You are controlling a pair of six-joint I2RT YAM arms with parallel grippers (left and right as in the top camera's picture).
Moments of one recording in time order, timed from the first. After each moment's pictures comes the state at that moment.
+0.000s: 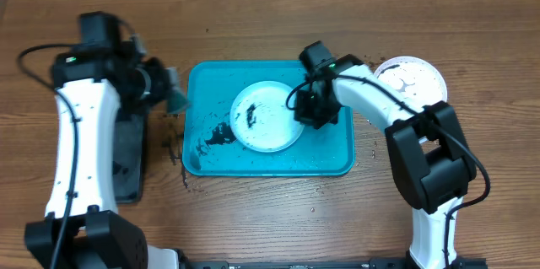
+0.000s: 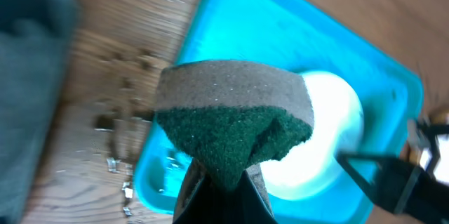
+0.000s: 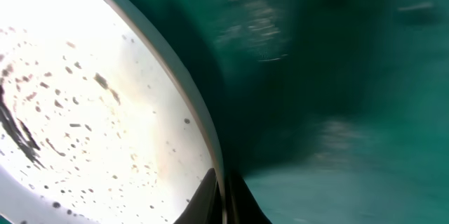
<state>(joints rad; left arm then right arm) 0.12 1.62 1.51 -1.14 0.27 -0.34 0.49 2.11 1.48 -0.83 -0.27 0.58</state>
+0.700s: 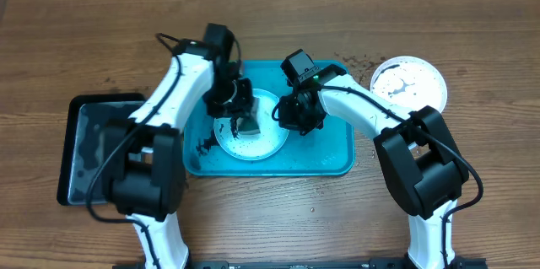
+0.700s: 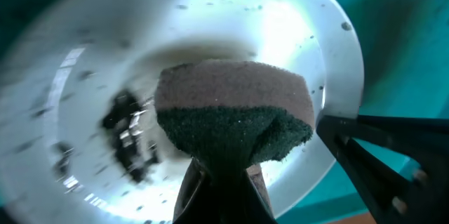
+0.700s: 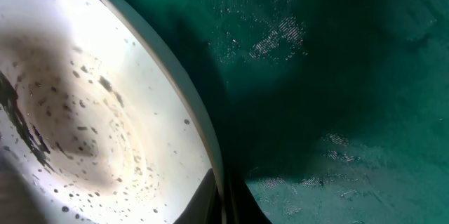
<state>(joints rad) -0.24 2.02 1.51 -1.04 0.33 -0.32 0.56 2.10 1.46 -0.75 -0.28 0.61</state>
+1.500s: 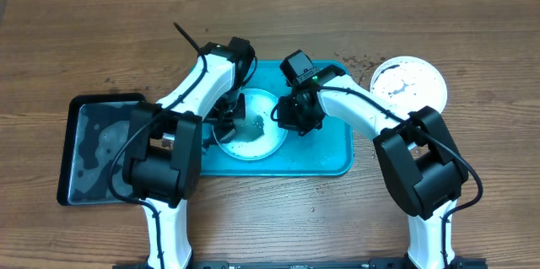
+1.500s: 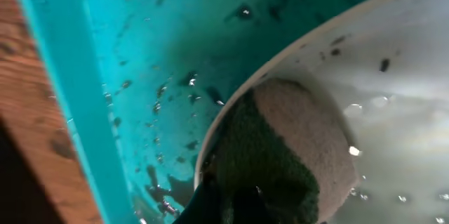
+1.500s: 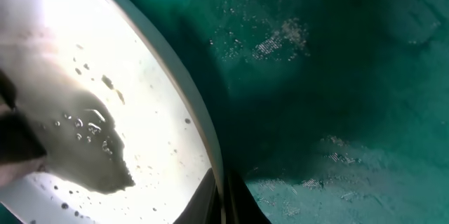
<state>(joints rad) -0.30 2.13 1.56 -1.17 -0.27 -0.42 0.57 2.10 1.46 -0.75 -0.28 0.62</state>
